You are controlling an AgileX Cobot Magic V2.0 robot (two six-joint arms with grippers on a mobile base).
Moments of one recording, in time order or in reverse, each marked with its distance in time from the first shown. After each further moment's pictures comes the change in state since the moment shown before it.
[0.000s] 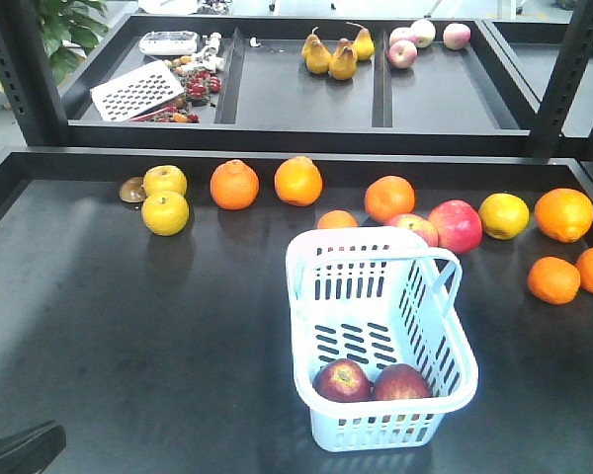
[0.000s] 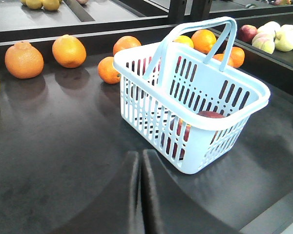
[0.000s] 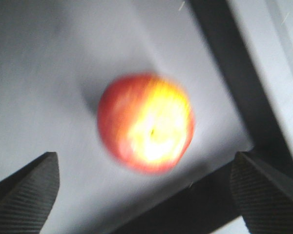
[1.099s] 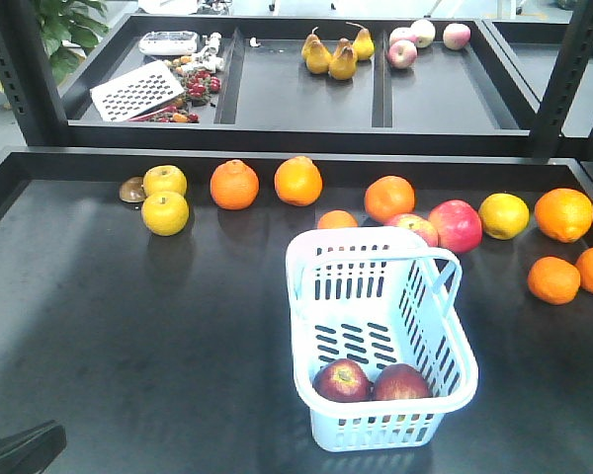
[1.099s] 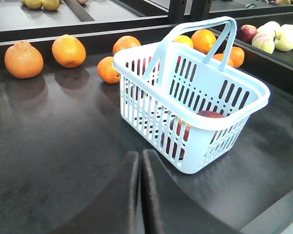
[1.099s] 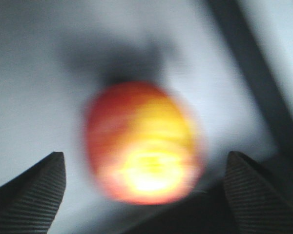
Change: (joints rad) left arm 0.000 0.000 0.000 0.000 0.000 0.000; right arm -0.083 0.169 -0.068 0.156 0.015 -0.152
